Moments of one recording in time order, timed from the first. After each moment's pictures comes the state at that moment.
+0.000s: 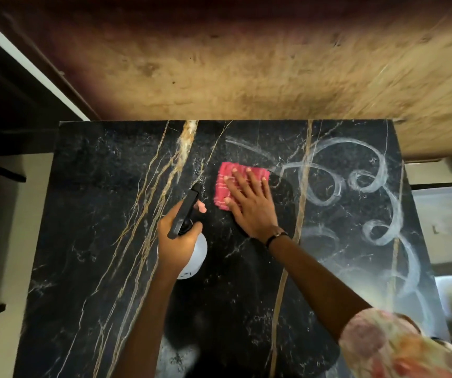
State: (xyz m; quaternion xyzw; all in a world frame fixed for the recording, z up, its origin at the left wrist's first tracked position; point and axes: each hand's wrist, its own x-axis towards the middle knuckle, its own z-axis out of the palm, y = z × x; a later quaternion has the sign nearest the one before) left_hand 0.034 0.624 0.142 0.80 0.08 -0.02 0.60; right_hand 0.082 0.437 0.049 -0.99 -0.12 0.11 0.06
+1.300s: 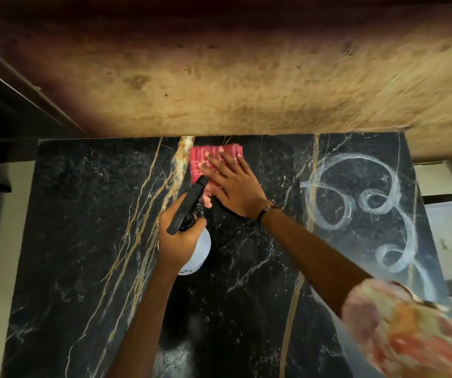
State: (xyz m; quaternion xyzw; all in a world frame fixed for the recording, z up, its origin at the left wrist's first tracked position) left_hand 0.110 0.619 0.127 0.78 0.03 -0.02 0.62; right_hand 0.195 0.455 0.048 -0.96 -0.24 0.10 0.06
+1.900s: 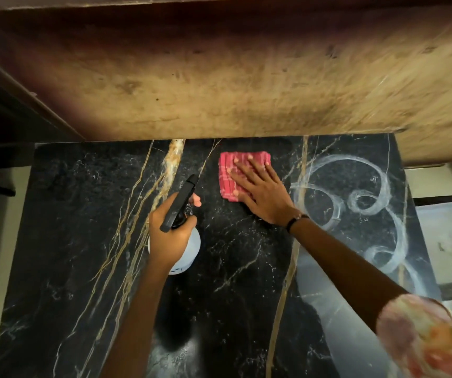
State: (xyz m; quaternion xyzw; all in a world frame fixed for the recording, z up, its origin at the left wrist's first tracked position) left_hand 0.108 0.607 0.127 0.80 0.05 -0.02 0.60; right_hand 0.172 0.371 0.044 -0.97 -0.21 0.09 0.06
